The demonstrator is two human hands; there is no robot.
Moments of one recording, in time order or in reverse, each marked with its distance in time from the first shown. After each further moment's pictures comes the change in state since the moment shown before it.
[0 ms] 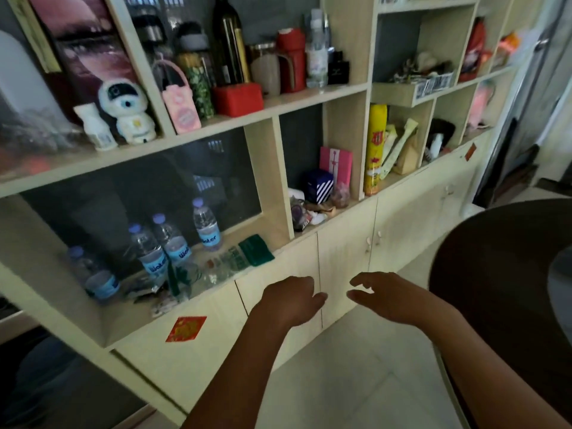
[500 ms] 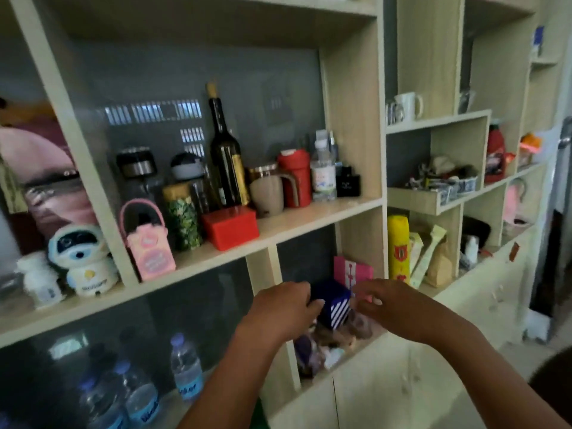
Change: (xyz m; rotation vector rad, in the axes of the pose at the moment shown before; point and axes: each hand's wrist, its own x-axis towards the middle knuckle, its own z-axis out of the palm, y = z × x) left_hand 0.174 0.014 -0.195 0.055 0.337 -0.017; right_hand 0.186 -0.016 -0.194 0.007 0.295 -0.286
